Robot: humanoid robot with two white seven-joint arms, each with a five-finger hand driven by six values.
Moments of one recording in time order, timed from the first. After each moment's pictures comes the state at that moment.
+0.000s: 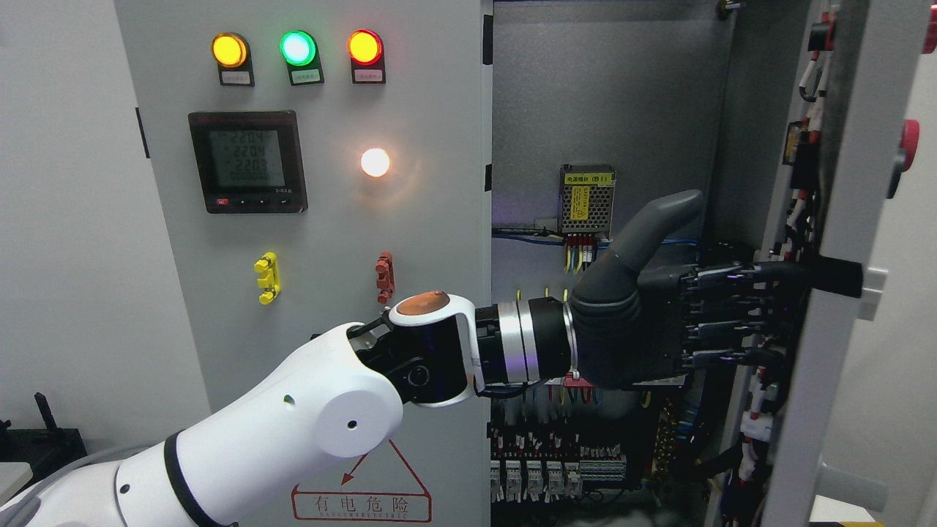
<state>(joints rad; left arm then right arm) -1.51 0.19 -1.13 -1.36 1.57 0.22 -0.43 0.12 0.12 0.23 -0.07 -0.20 -0.15 -0.09</state>
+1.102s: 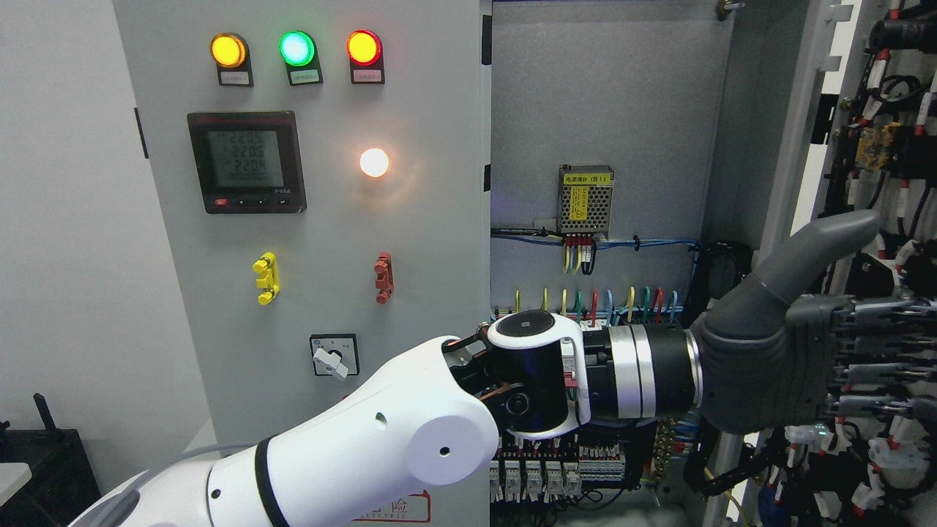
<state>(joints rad) -1.53 0.03 -1.13 -1.36 1.57 0.21 -0.39 0.12 0.12 0.23 -0.07 -0.20 -0.15 -0.09</state>
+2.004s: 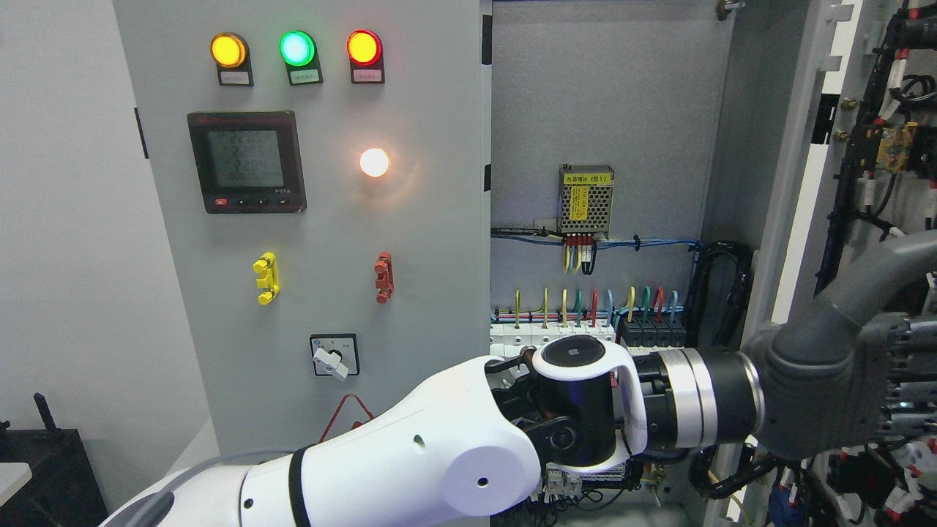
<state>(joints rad) -1.56 -0.03 -1.19 -1.39 1.58 0.16 -0.24 0.12 0.12 0.23 -0.07 -0.20 -0.15 -0.09</state>
